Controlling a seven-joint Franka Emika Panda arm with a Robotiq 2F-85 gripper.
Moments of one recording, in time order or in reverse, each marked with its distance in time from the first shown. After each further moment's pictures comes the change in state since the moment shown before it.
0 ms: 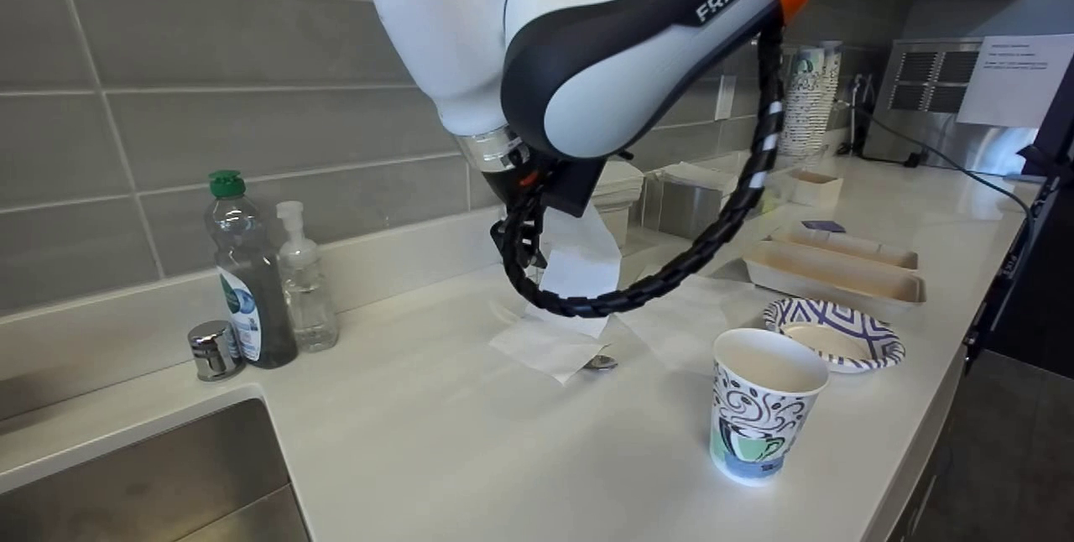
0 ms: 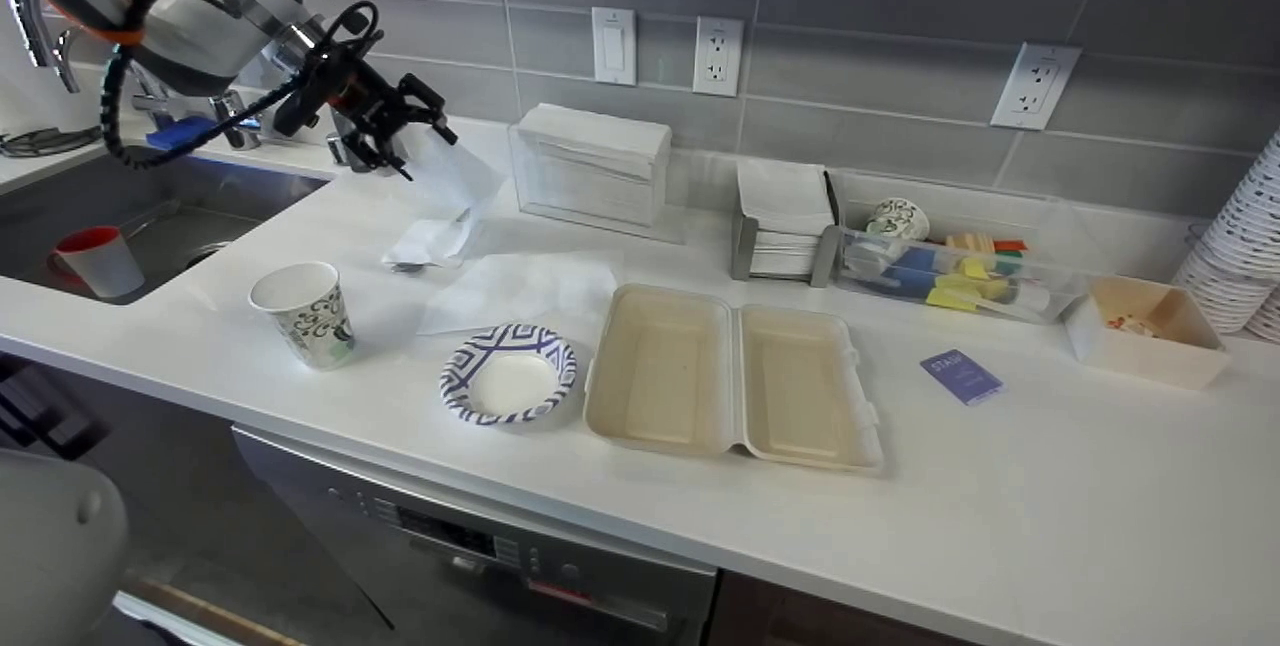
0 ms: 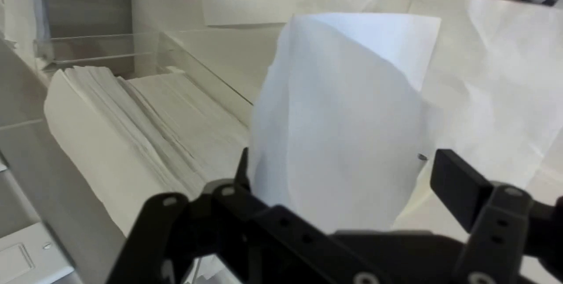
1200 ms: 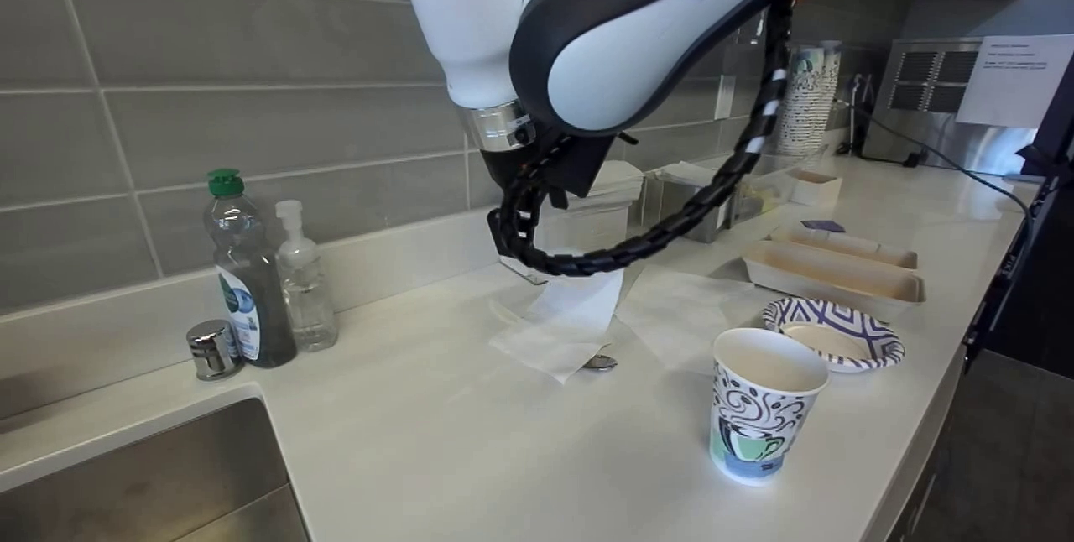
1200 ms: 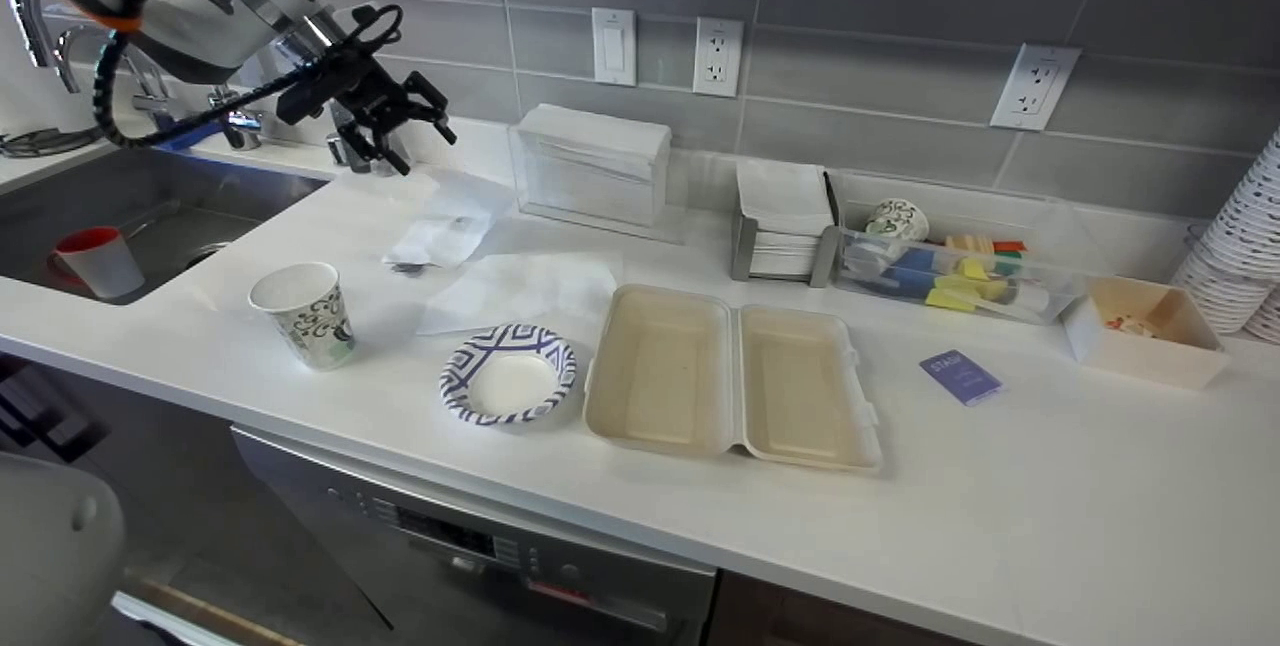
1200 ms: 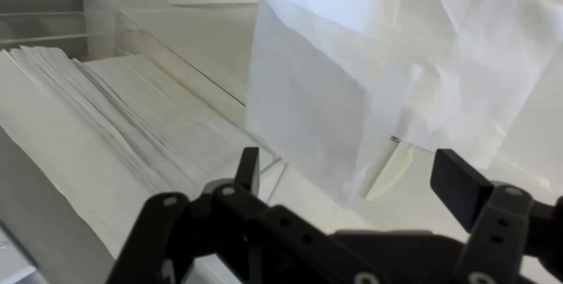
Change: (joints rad) arm -0.020 -0.032 -0.016 -0.023 0.095 0.095 -0.101
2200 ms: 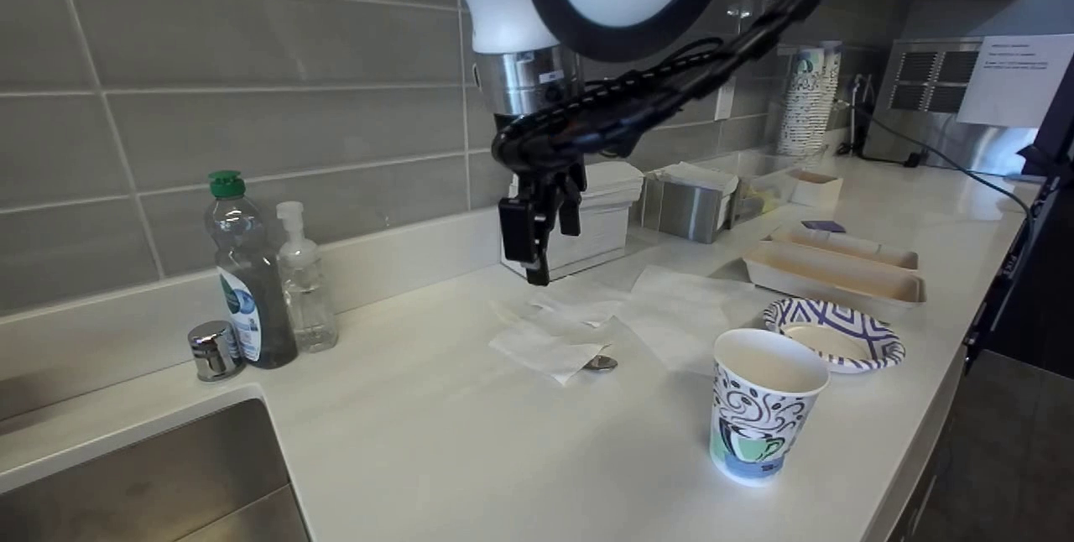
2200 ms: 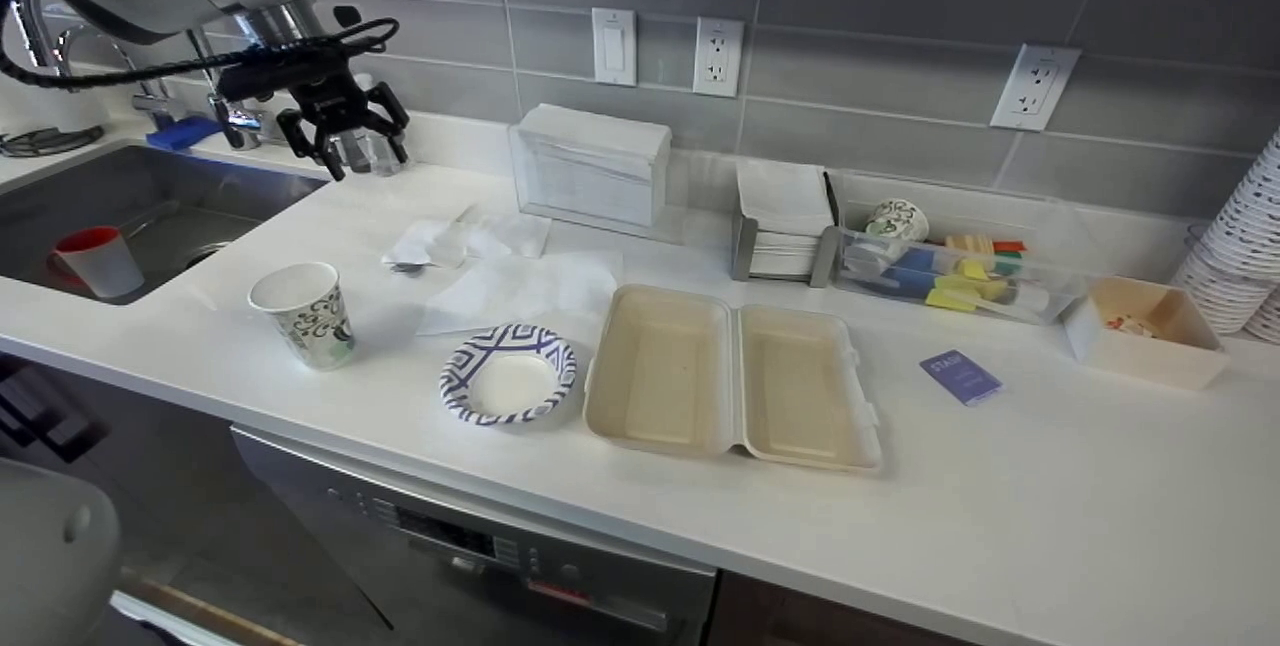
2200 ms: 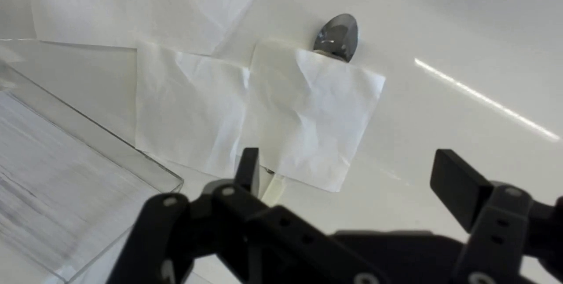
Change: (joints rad) arm -0.039 -0.147 0.044 -0.135 0.379 0.040 -0.253
